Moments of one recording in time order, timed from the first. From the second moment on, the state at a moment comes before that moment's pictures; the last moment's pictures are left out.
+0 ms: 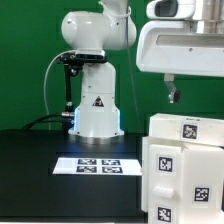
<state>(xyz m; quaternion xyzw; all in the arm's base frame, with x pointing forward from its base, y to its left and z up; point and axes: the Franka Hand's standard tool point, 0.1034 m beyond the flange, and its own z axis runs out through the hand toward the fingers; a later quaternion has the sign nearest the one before) 0.605 0.119 0.189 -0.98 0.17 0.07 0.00</state>
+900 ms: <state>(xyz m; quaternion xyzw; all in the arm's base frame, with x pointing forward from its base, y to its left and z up) 0.612 0.110 0.192 -0.97 -0.25 0.06 -0.01</state>
